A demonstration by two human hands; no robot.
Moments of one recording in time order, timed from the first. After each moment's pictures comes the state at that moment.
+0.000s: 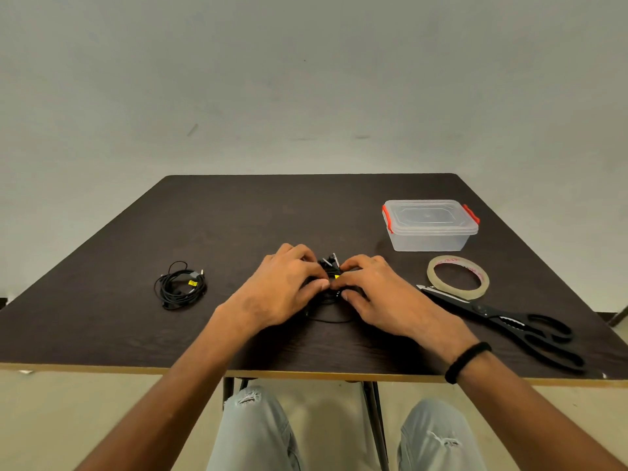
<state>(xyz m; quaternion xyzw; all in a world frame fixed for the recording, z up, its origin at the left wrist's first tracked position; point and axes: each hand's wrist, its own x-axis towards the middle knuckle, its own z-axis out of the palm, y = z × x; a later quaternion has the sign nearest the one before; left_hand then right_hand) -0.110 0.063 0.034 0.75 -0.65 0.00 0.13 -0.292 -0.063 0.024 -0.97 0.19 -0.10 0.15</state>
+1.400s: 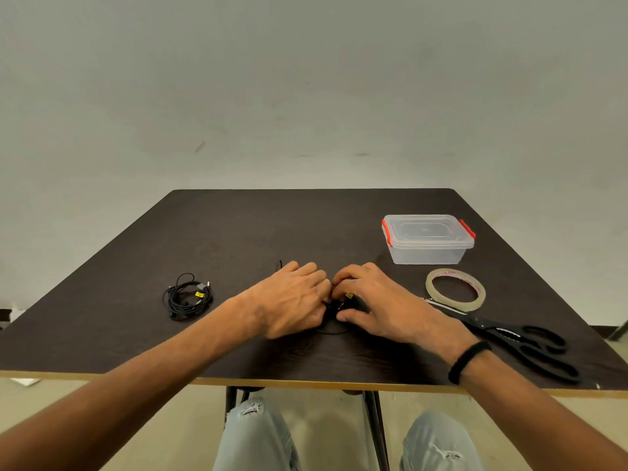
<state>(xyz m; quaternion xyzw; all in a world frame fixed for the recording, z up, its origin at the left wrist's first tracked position) -0.118 0.064 0.052 0.64 -0.75 0.11 -0.06 -0.293 -0.071 0.031 -0.98 0.09 -0.12 0.12</state>
